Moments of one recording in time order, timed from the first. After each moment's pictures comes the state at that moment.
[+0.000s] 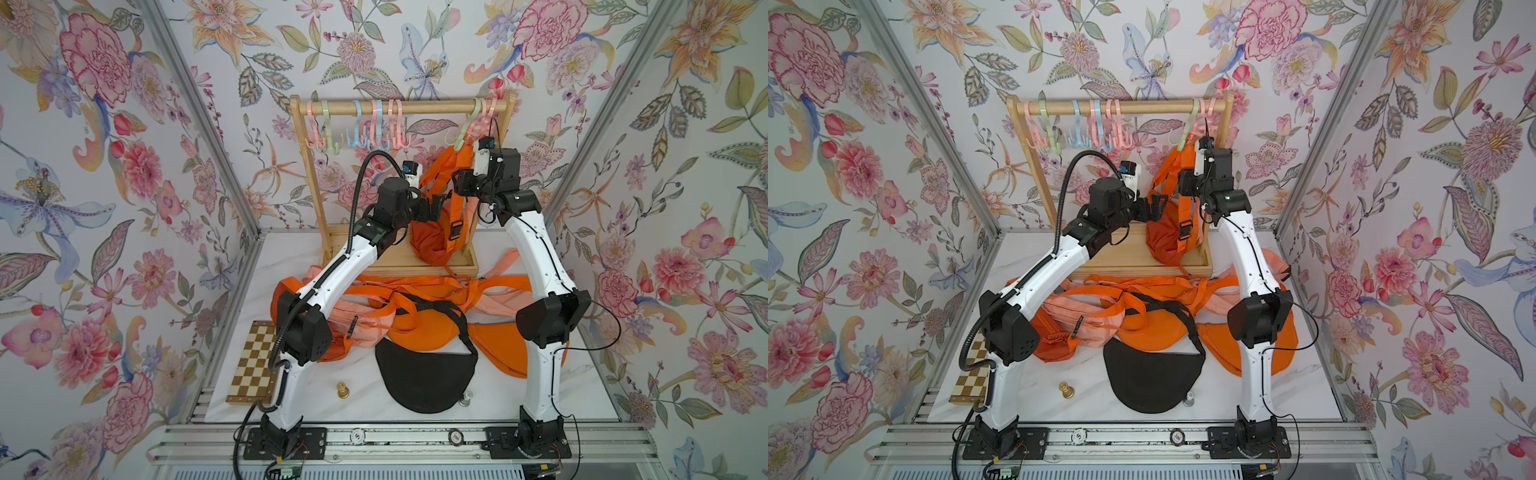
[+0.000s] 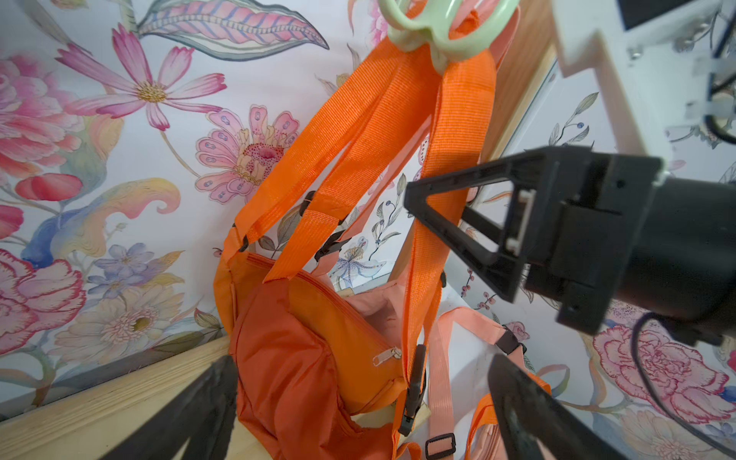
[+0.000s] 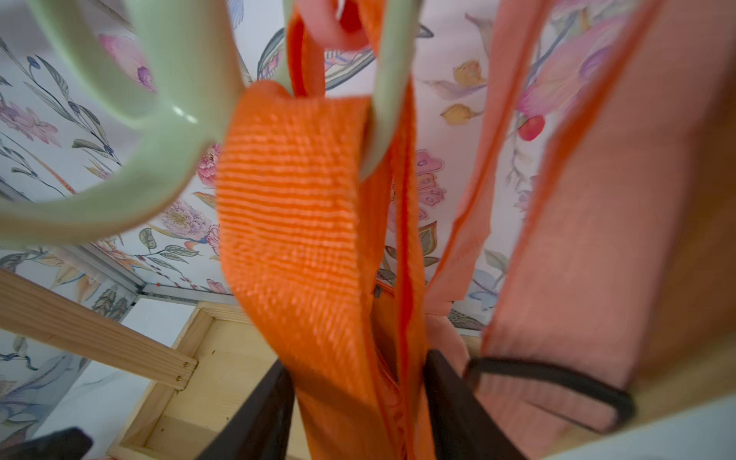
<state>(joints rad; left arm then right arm) -0.62 2.16 2.23 -0.24 0.05 -0.26 0.25 2.20 2.52 -0.62 -0.10 0.18</state>
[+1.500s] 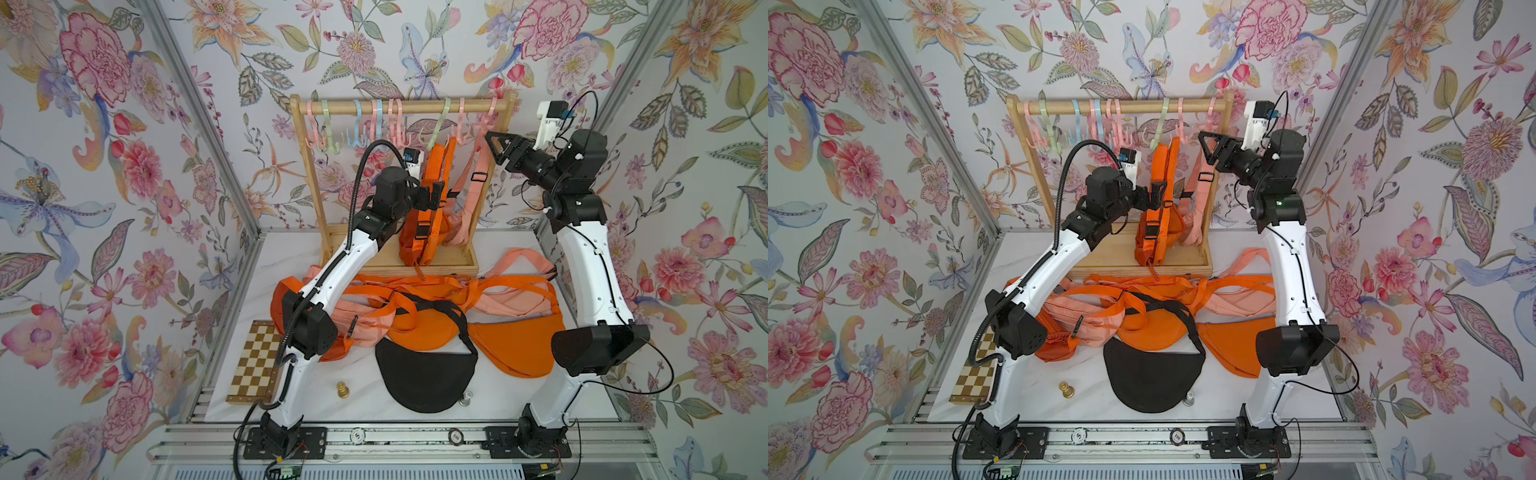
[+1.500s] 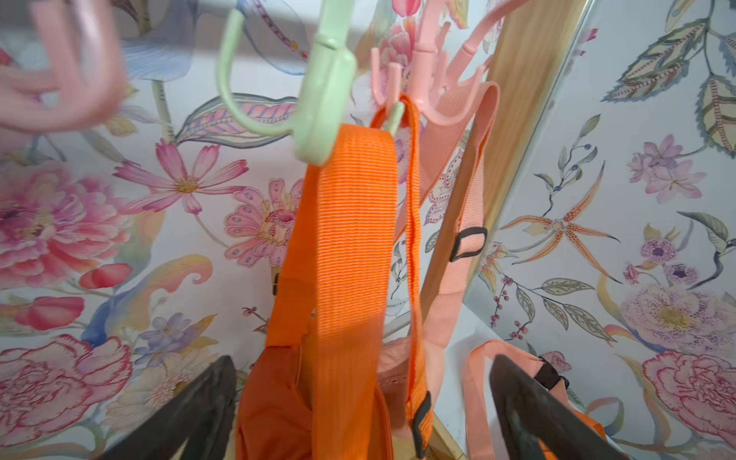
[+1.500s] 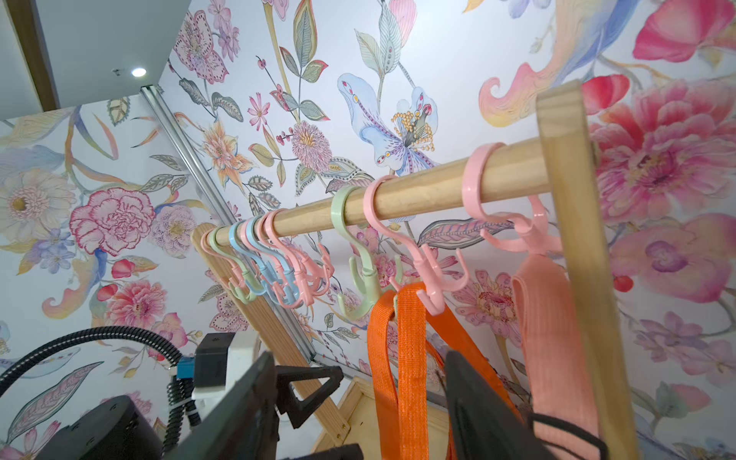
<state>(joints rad) -0.61 2.24 2.43 -0.25 0.03 -0.15 0.08 1.84 2.21 -0.23 -0.60 0.51</state>
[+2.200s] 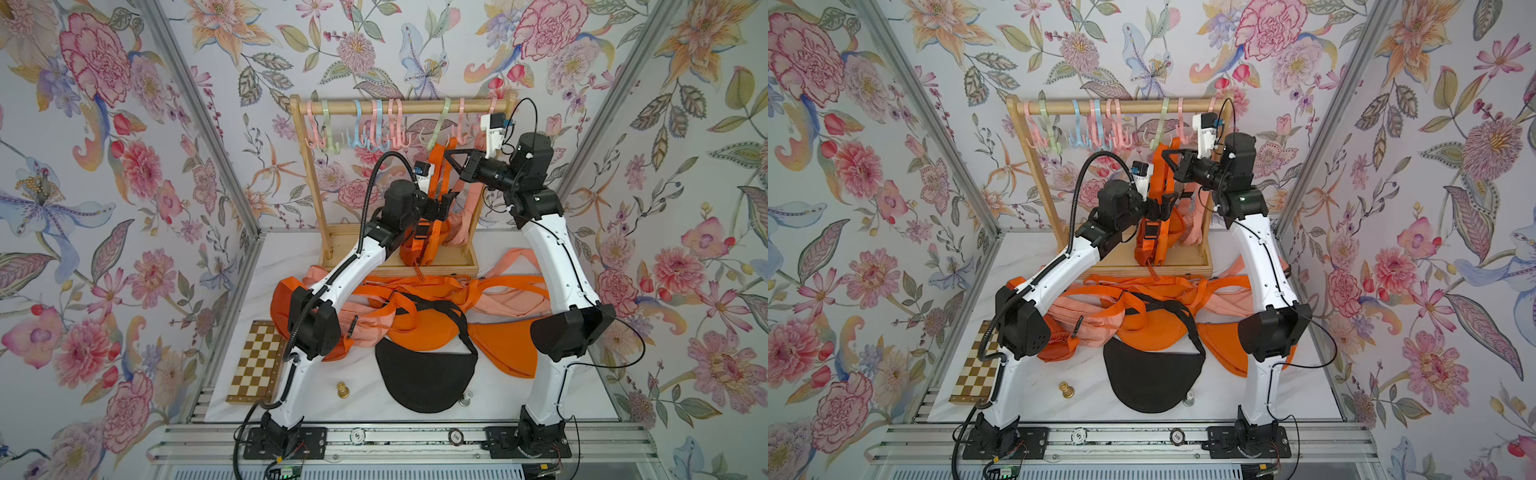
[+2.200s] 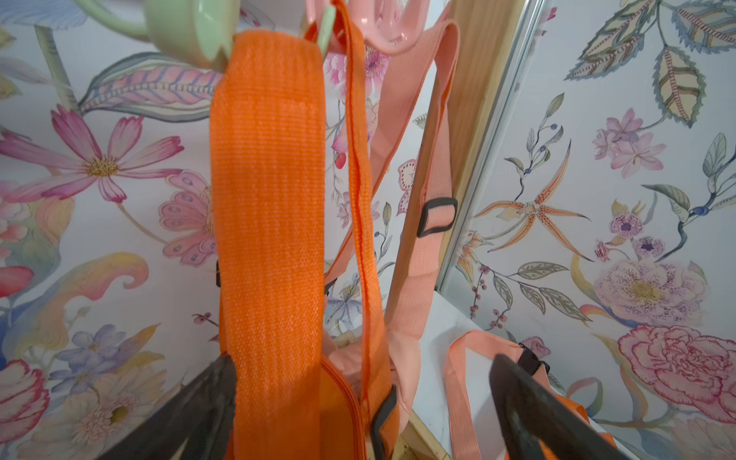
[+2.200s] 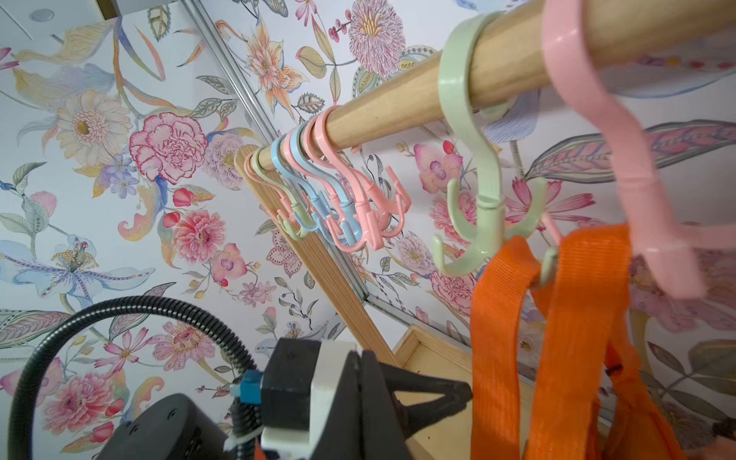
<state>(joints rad) -0.61 2.20 2.20 -0.06 0.09 -0.15 0.24 2.04 2.40 -0.33 -0.69 0.47</state>
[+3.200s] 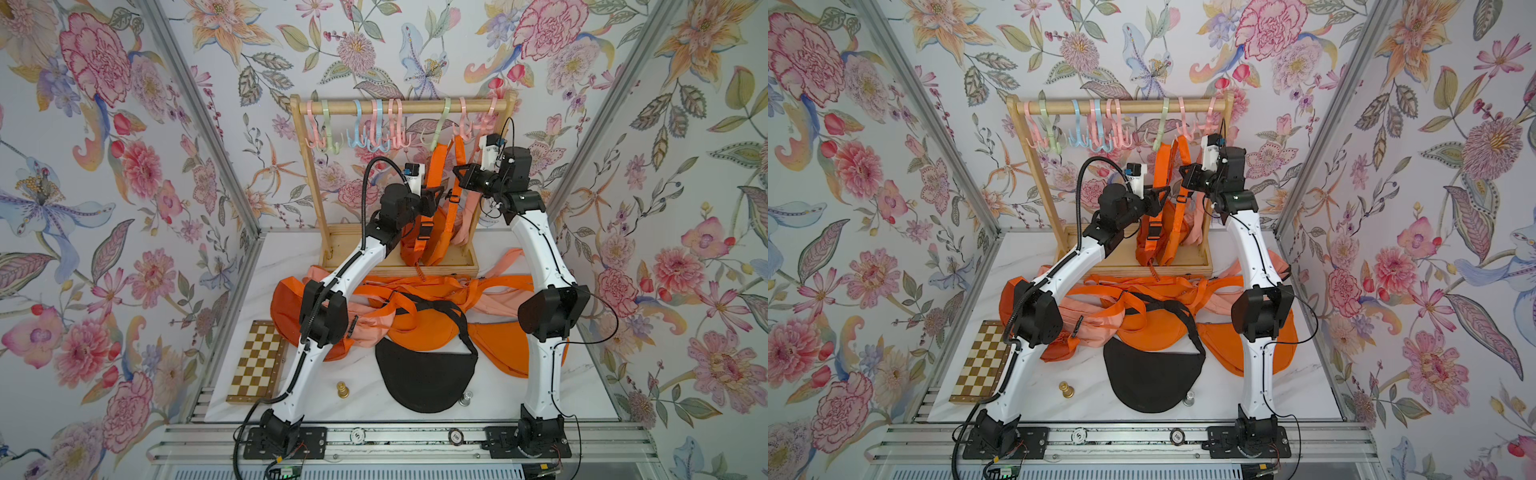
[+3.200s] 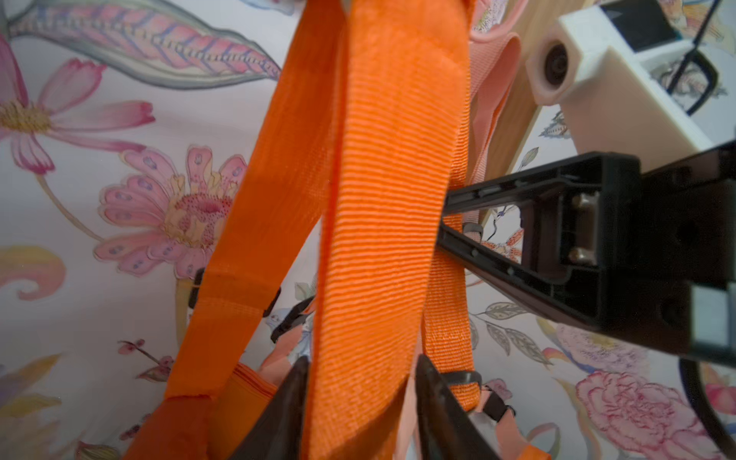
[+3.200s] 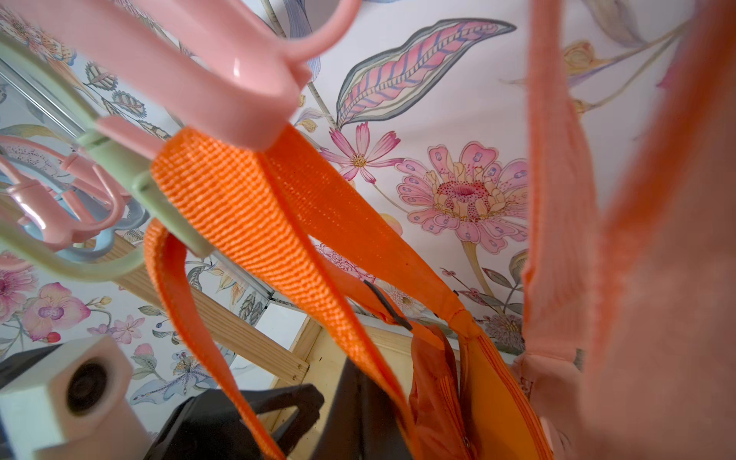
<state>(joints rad) -0.56 2.44 2.40 0.13 0.23 -0.35 0.17 2.23 2.48 -0.43 -0.47 0.41</state>
